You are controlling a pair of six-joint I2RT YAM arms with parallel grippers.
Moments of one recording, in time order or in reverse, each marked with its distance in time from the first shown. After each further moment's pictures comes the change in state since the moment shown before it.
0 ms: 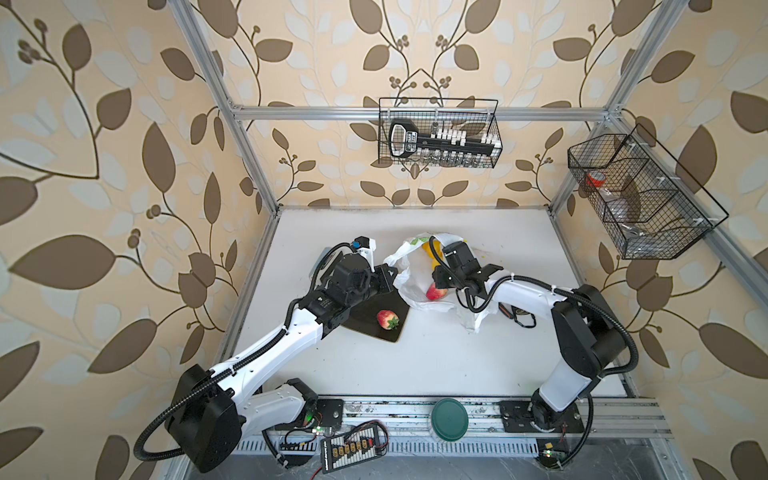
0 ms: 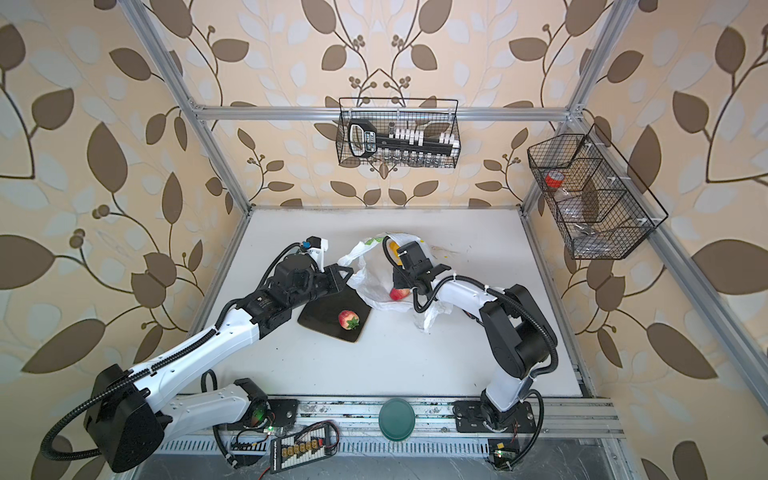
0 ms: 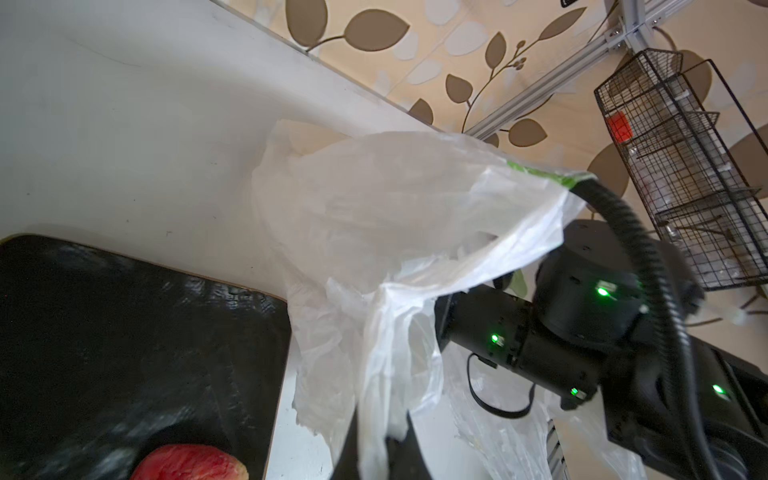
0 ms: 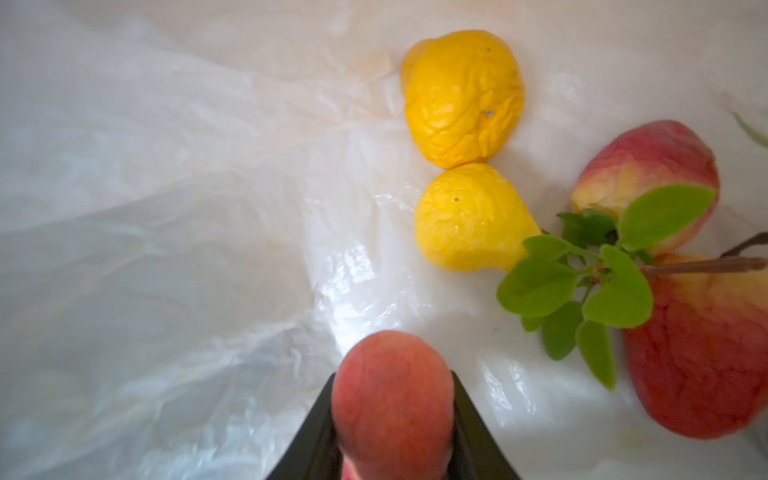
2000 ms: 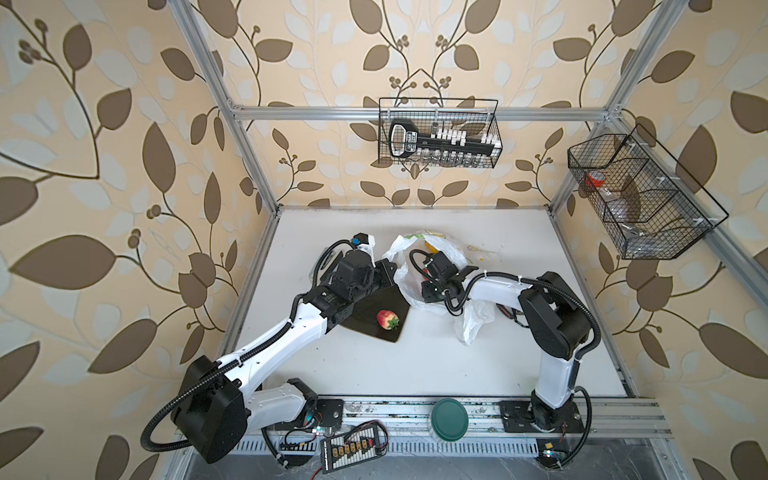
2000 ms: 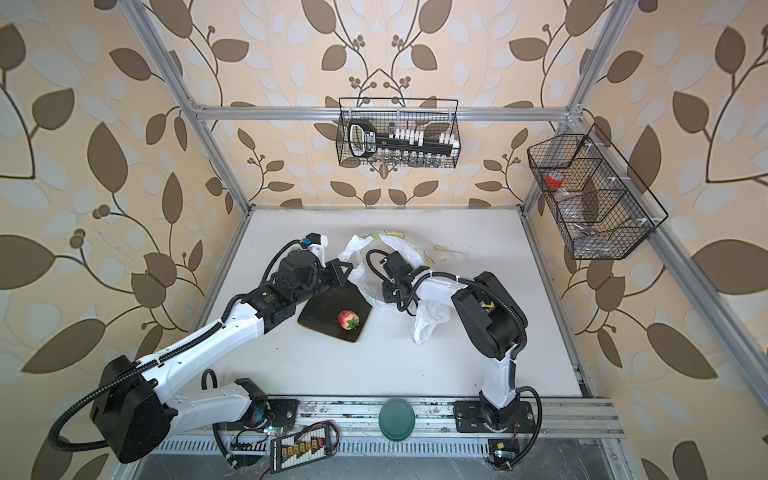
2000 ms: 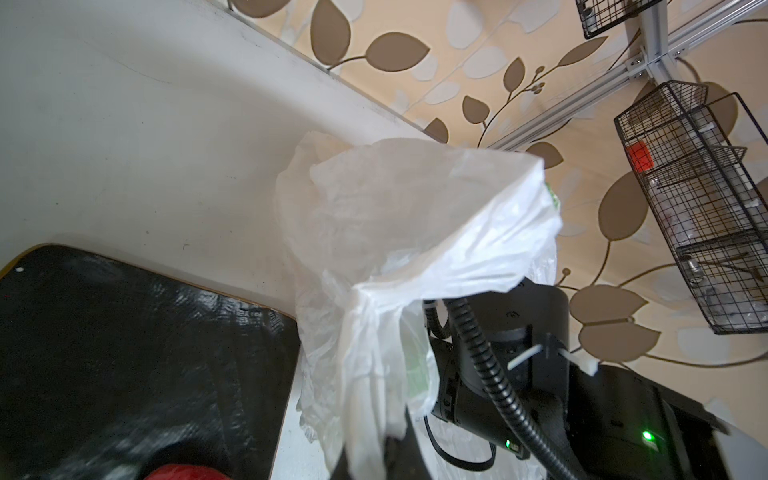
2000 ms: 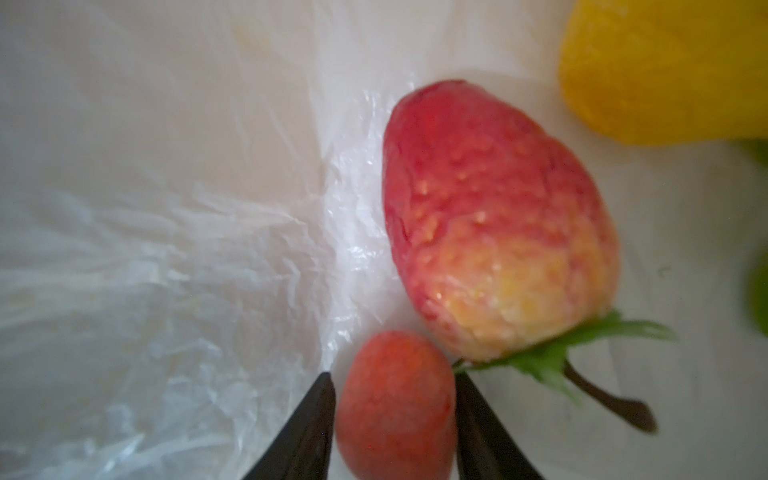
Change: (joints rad) left arm 0.000 0.043 0.035 0.007 -0.044 -0.030; right arm 0.082 0.220 0.119 -0.158 0.003 0.032
